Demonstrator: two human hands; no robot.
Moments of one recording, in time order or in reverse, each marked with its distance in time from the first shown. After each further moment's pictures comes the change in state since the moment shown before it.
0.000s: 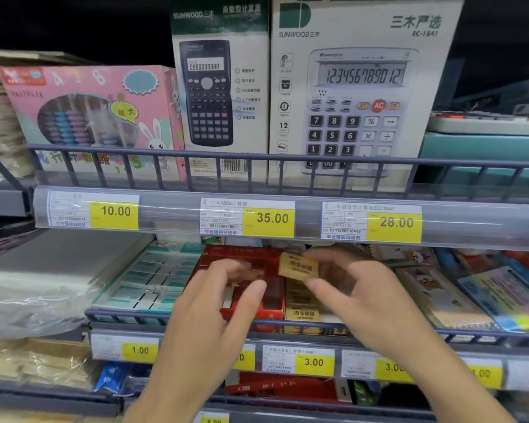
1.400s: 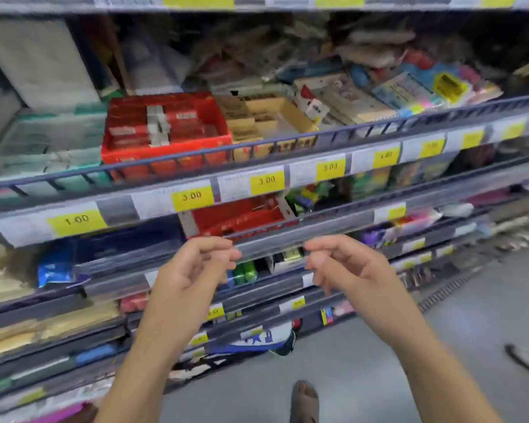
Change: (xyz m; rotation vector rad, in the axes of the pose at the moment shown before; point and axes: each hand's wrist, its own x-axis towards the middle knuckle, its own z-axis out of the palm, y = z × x) left_hand -0.129 -0.070 0.014 -0.638 -0.535 -0.345; right_hand -0.212 0.000 0.082 0.506 0.199 0.490
